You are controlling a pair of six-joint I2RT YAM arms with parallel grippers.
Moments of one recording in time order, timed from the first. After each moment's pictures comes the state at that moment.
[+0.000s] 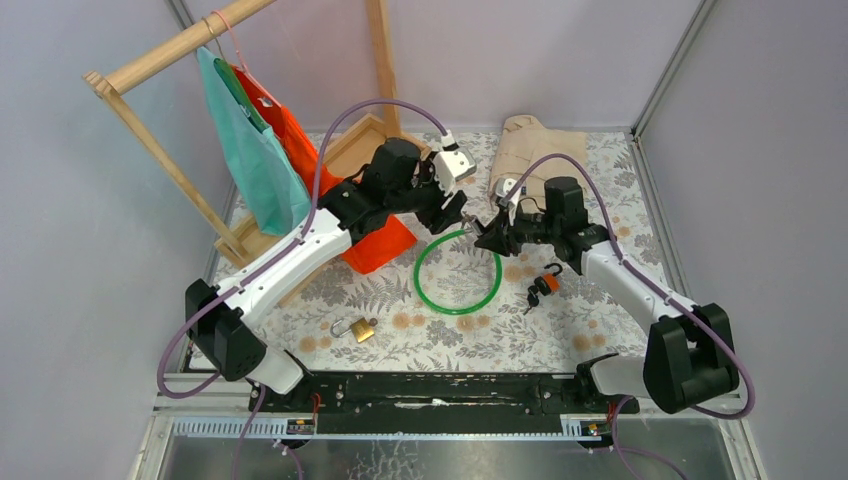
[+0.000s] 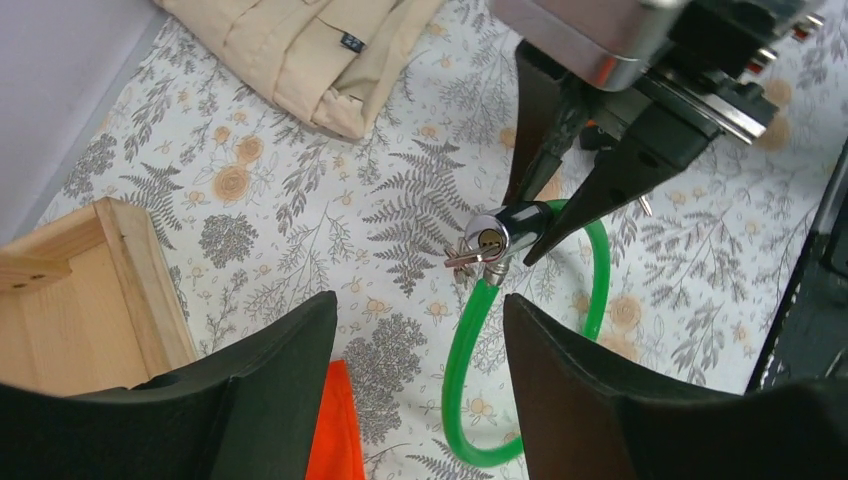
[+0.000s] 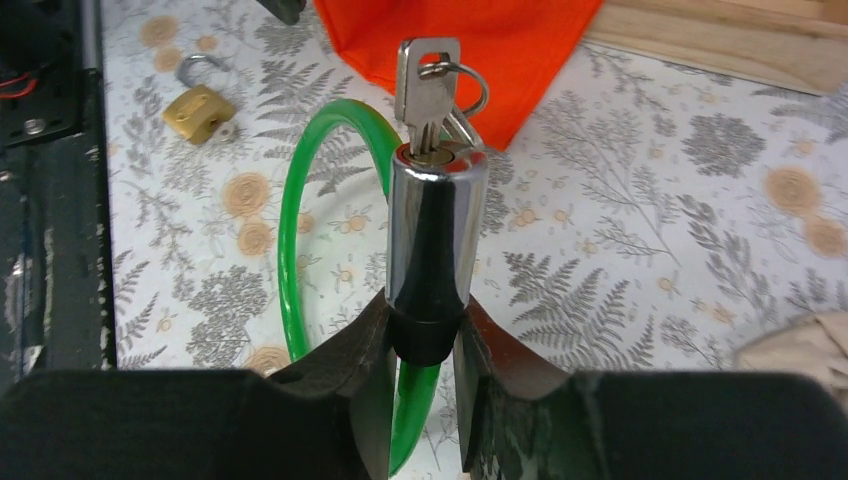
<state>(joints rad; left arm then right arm) -0.70 1.51 1.47 -0.48 0.33 0.29 0.32 1.32 0.84 -0.12 -0.91 -0.43</state>
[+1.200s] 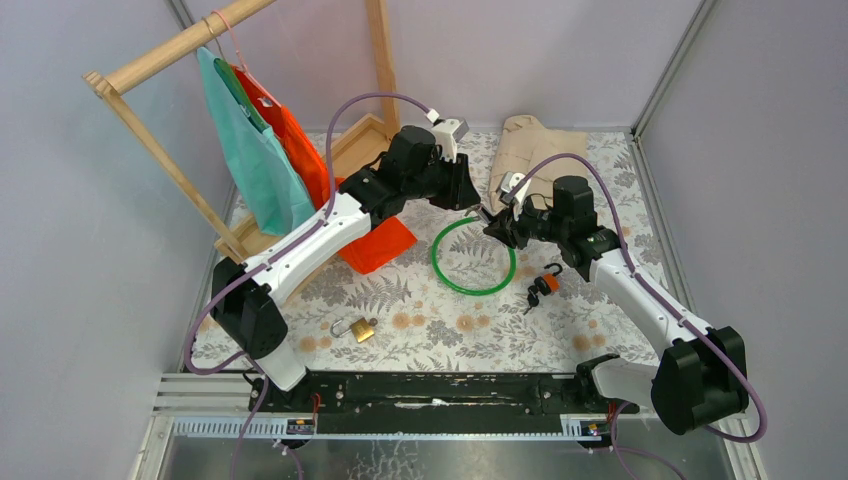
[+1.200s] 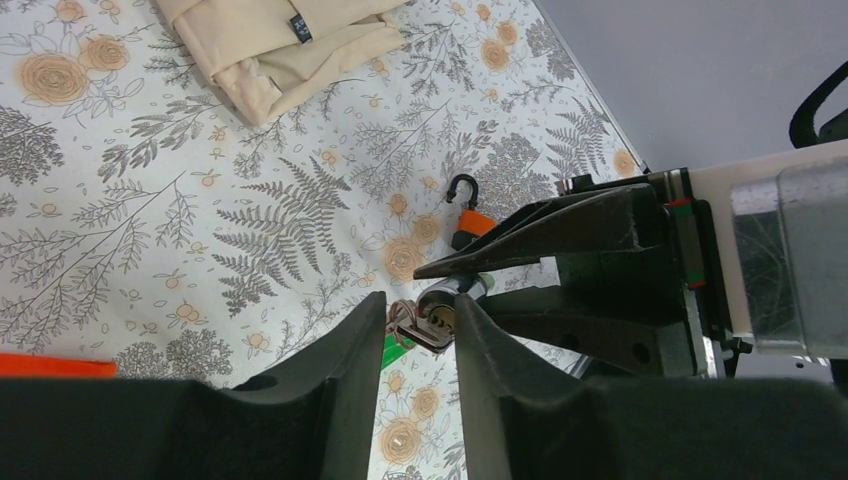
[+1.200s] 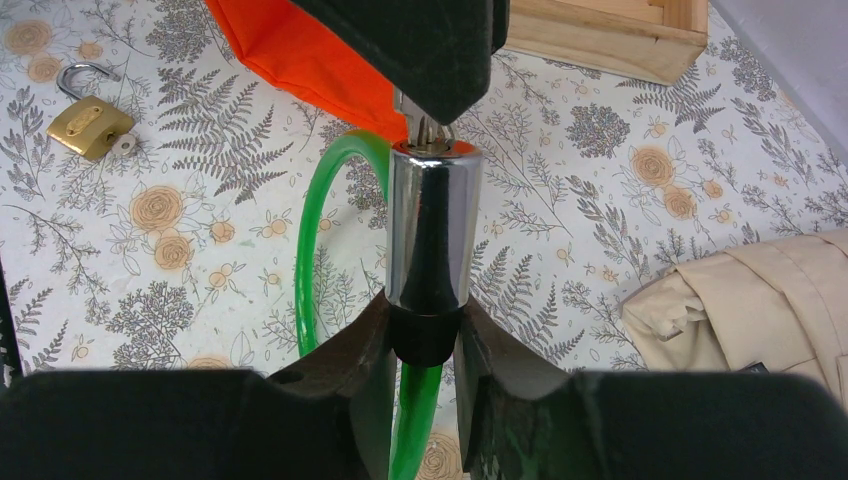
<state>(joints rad) -0.68 1.66 1.58 -0.40 0.29 -0.40 0.33 1.21 0.85 -0.12 -0.70 -0.42</state>
